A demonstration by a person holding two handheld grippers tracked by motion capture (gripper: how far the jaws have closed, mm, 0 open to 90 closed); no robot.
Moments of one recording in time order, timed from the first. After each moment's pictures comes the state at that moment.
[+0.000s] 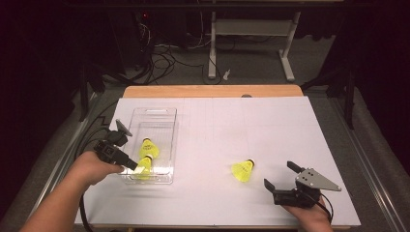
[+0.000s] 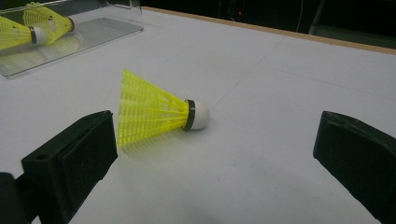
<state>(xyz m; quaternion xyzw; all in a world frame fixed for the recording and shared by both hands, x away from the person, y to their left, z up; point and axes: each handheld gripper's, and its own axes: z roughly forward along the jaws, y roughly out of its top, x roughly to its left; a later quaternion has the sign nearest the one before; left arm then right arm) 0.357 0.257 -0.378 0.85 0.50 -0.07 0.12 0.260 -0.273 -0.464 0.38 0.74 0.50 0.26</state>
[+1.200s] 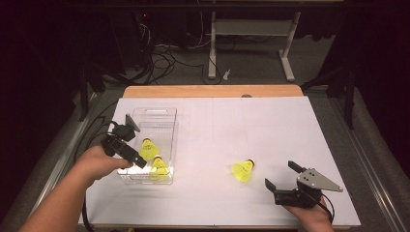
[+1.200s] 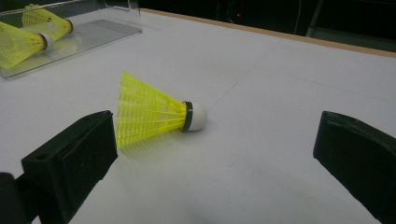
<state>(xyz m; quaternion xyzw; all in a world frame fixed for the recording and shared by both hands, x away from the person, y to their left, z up) 0.363 0.233 -0.362 0.86 0.50 -0.07 0.09 0.259 -0.274 -0.462 0.38 0.73 0.50 0.27</state>
